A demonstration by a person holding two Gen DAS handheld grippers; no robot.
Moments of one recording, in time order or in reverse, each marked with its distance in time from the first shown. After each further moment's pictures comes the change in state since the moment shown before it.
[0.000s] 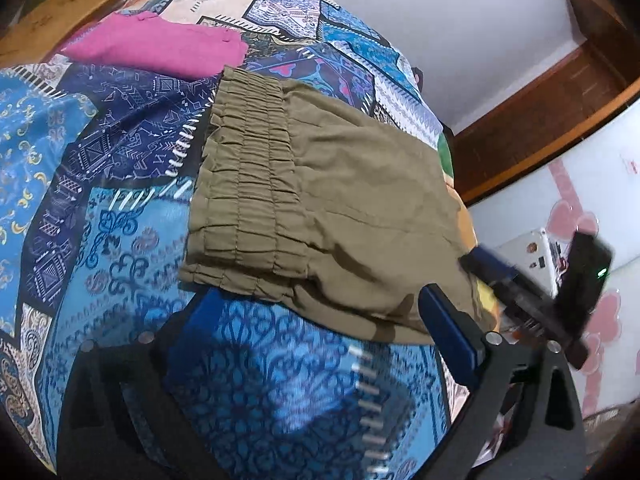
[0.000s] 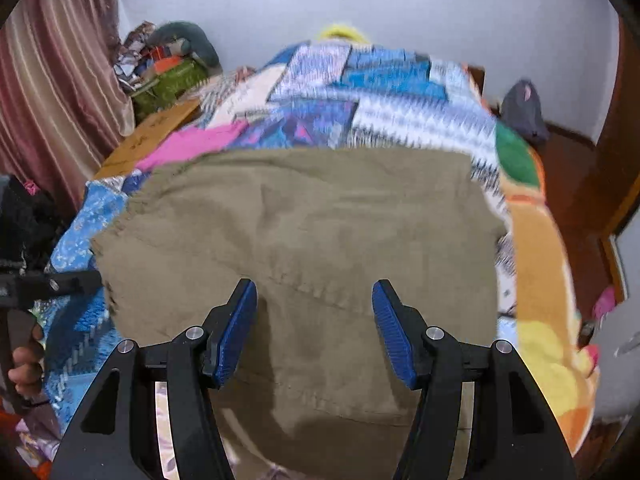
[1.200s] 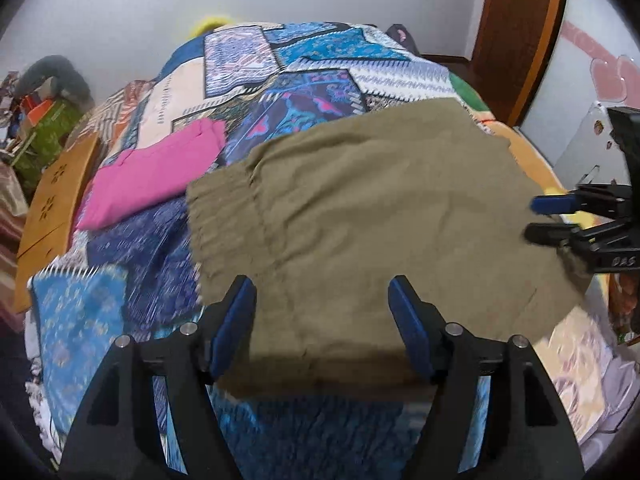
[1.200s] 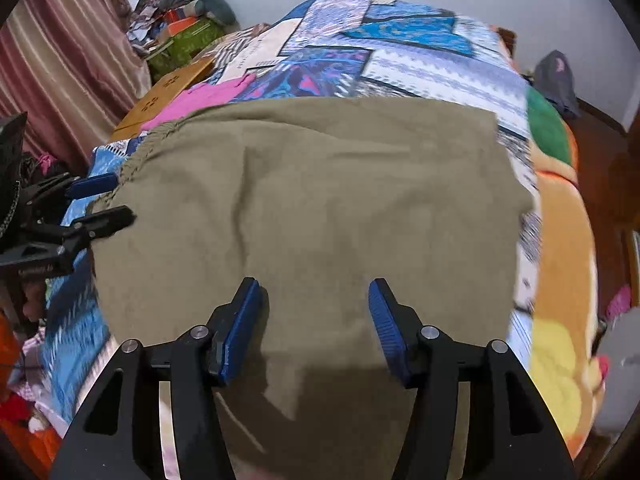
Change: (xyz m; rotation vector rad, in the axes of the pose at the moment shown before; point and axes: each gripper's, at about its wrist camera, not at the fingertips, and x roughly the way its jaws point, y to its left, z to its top) left arm 0.020 -0.054 0.010 0.522 -0.044 0.385; right arm -0.008 -0.025 -0.011 -0.026 0.105 0.040
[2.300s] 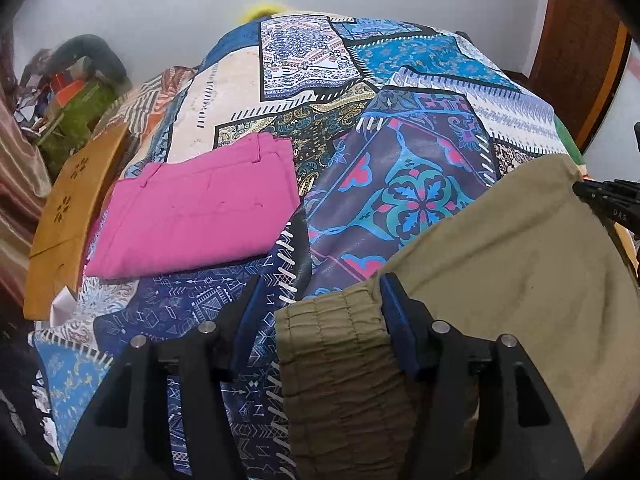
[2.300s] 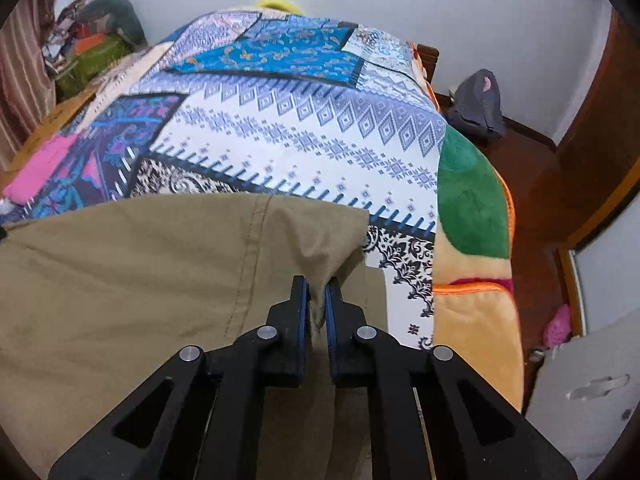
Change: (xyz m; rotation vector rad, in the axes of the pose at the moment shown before) left arm 0.095 0.078 0.091 -0.098 0.018 0.123; right arm 0.076 -0.115 0.110 0.004 -0.050 -0.335
